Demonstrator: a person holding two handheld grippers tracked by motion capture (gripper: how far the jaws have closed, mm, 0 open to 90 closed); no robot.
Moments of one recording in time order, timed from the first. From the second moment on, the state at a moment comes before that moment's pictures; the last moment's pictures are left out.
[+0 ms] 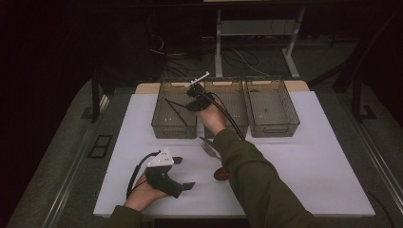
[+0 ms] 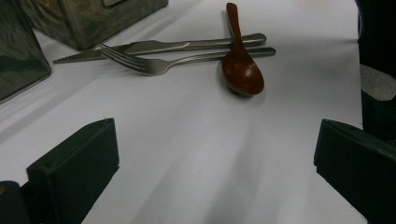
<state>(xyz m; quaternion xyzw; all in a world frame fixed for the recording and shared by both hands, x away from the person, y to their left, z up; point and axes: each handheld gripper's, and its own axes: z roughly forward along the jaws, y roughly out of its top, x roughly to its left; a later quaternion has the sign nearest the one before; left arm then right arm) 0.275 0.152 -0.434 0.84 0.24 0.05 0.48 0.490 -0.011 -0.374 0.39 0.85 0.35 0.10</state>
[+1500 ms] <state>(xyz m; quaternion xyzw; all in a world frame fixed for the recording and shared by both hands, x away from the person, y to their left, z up) 0.275 0.153 -0.435 0.85 0.24 0.05 0.47 0.419 -0.102 -0.347 0.28 0.84 0.46 0.07</state>
